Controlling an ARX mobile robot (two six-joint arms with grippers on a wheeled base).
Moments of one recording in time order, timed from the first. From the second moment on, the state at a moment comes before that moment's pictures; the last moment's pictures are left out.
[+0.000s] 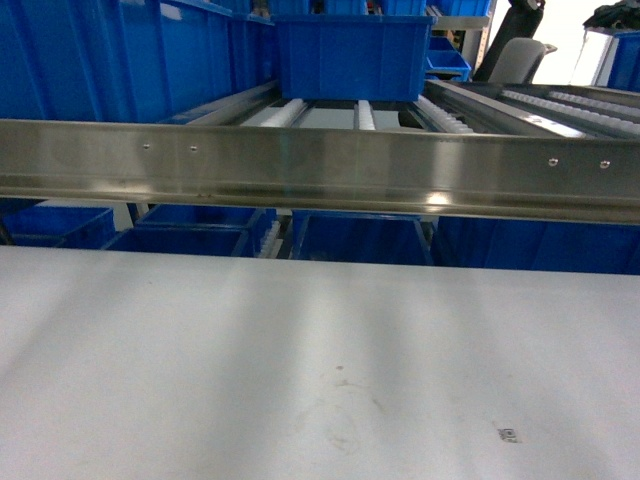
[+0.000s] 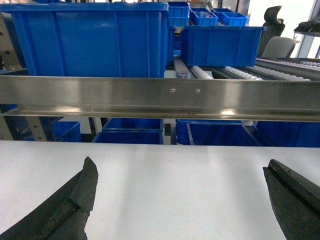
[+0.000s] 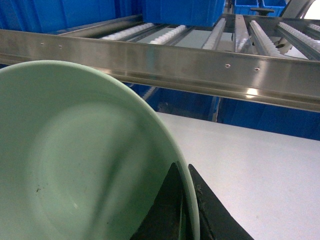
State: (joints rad) left arm 0.00 0.01 0.01 0.00 0.00 0.00; right arm -0.04 0.34 0.21 -0.07 -0.28 -0.02
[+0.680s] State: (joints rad) left arm 0.00 0.01 0.01 0.00 0.00 0.00; right arm -0.04 0.34 0.21 -0.08 -0.28 -0.02
